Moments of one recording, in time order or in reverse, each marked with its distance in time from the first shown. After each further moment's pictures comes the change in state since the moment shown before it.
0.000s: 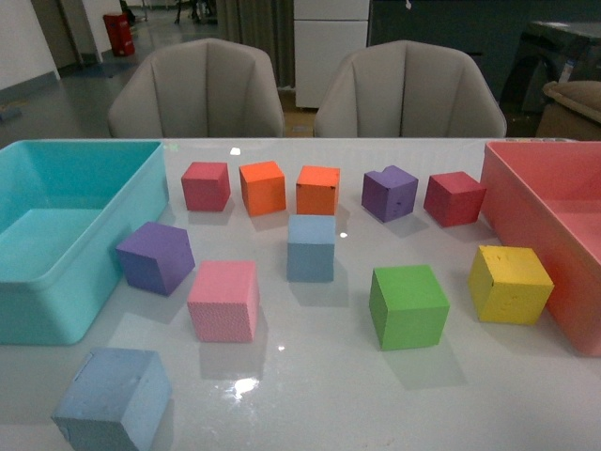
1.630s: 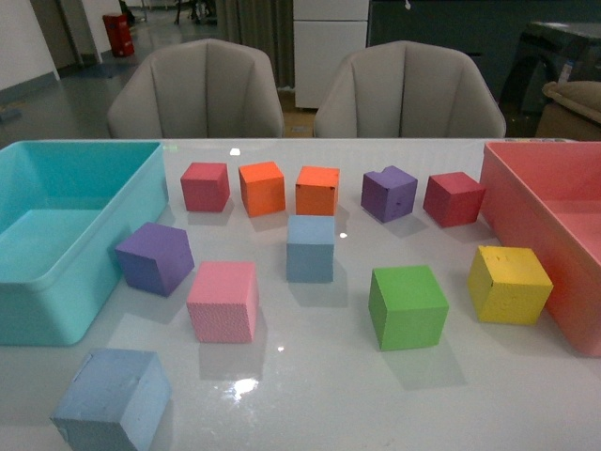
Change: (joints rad) left arm 0.000 0.000 0.000 0.000 0.000 0.000; right arm -0.007 -0.447 -0.105 -0.332 -0.014 0.000
